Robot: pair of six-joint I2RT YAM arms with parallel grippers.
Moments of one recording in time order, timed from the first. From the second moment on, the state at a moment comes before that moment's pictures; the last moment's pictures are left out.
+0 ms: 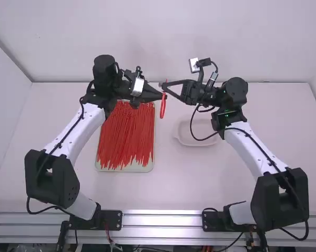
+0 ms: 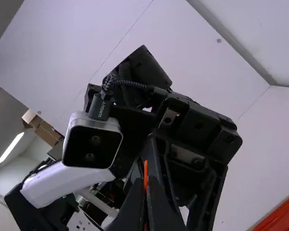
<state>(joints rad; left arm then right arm) -0.19 1.63 1.35 0.13 1.52 0.52 0.26 1.51 1.08 0.80 -1.18 1.18</state>
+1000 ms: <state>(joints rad) -0.19 1.63 1.06 0.07 1.57 0.49 0.21 1.53 1.08 0.91 -1.21 1.27</state>
